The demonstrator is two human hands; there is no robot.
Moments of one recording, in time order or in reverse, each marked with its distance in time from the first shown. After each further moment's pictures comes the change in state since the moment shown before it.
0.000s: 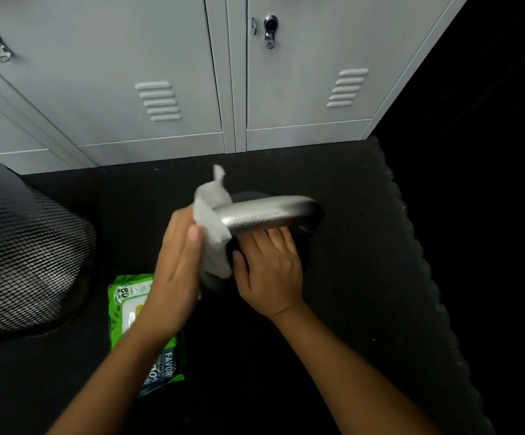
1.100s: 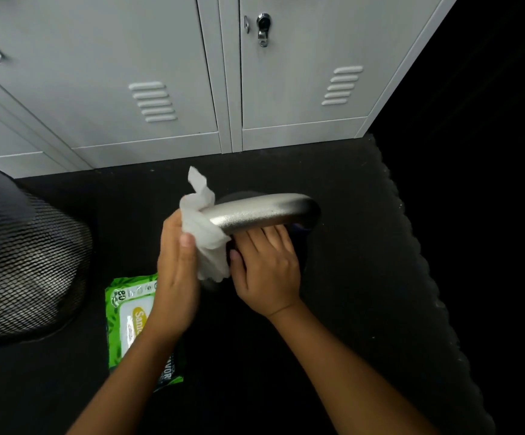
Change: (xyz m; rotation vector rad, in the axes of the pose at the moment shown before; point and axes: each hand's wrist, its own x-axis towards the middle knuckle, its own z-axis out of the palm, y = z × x) left_hand -0.001 -0.005 0.015 -0.079 0.177 -0.013; right_hand 0.000 -0.001 0.000 0.012 0.026 -0.006
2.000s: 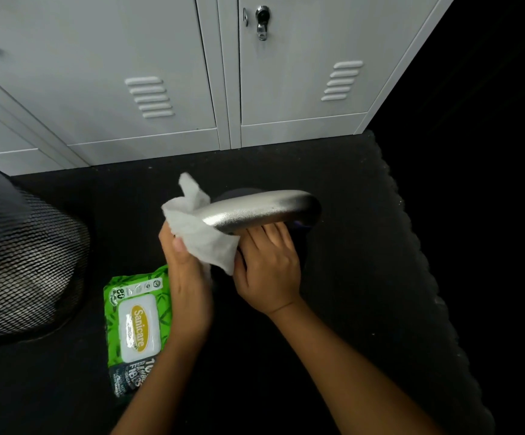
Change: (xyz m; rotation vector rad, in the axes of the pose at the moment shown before) left_hand -0.012 -0.004 0.024 -0.132 0.231 -0.237; right_hand 0.000 0.001 0.002 0.010 0.100 -0.020
